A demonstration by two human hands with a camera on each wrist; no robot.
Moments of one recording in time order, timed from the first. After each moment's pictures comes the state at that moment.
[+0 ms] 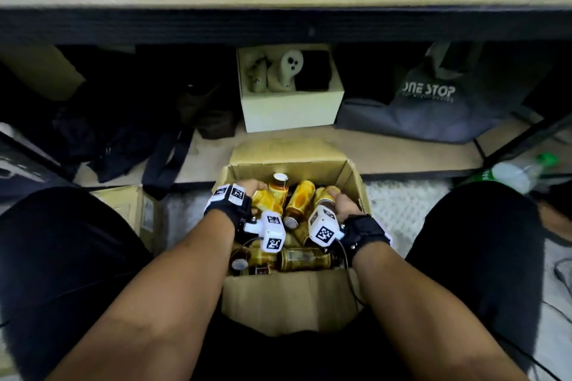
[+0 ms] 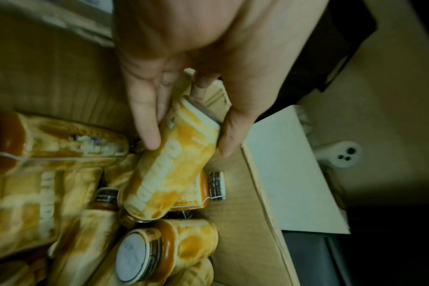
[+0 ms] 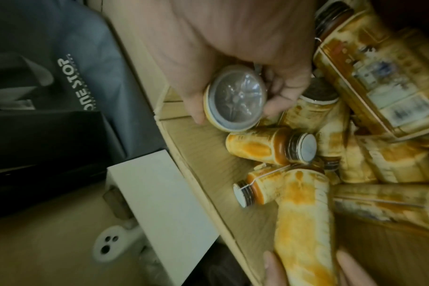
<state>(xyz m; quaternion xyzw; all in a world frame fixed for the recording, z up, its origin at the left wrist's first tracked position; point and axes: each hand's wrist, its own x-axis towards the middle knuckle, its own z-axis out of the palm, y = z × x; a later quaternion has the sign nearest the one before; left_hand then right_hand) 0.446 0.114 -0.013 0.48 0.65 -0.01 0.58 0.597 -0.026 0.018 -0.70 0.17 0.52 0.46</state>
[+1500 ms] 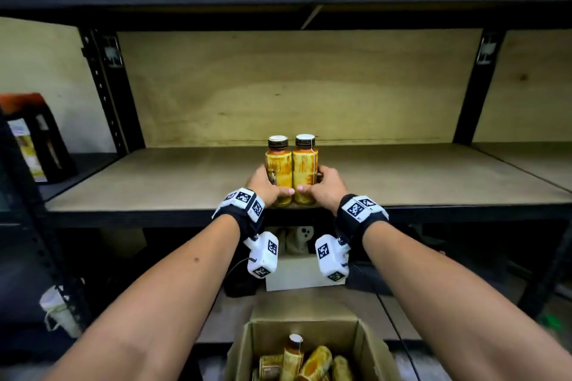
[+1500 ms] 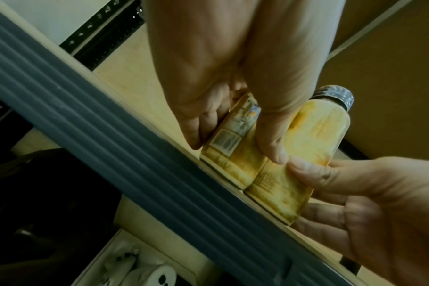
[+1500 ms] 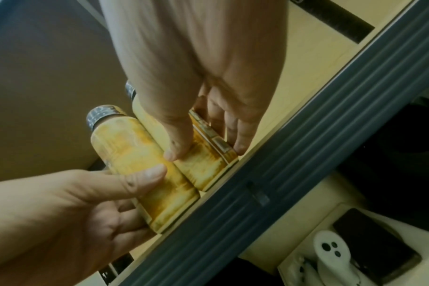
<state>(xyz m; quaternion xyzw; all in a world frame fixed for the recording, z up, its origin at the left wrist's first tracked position) 0.499 0.194 0.298 0.73 0.40 0.35 0.43 0.641 0.117 0.294 -0.70 -0.45 0.21 0.51</state>
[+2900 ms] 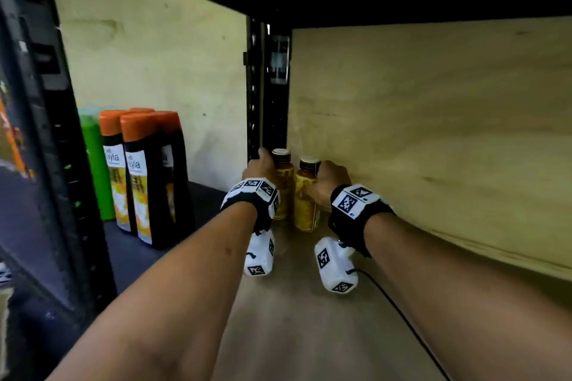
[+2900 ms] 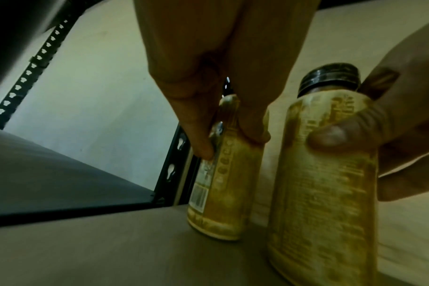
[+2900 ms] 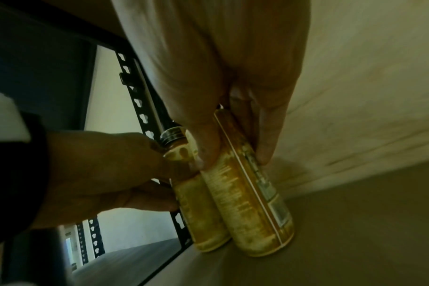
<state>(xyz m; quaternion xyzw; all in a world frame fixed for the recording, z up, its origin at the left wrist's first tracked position) 0.260 0.630 0.368 0.64 0.70 0.29 0.13 0.397 0.612 0.365 -0.68 -0.67 0.15 0.27</state>
